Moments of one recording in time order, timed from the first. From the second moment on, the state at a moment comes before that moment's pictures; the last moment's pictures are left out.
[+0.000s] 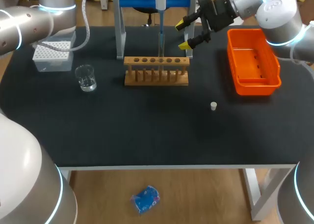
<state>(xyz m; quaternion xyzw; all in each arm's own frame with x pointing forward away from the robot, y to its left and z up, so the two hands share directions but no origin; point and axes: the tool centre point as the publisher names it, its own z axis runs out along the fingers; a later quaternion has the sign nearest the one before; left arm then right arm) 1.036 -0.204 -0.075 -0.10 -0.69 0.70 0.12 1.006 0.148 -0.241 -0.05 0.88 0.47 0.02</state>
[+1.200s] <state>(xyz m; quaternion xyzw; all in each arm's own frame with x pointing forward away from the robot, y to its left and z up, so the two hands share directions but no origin) 1.034 -0.205 -0.083 -0.10 -0.69 0.71 0.12 1.006 0.148 -0.241 -0.05 0.88 0.47 0.02</state>
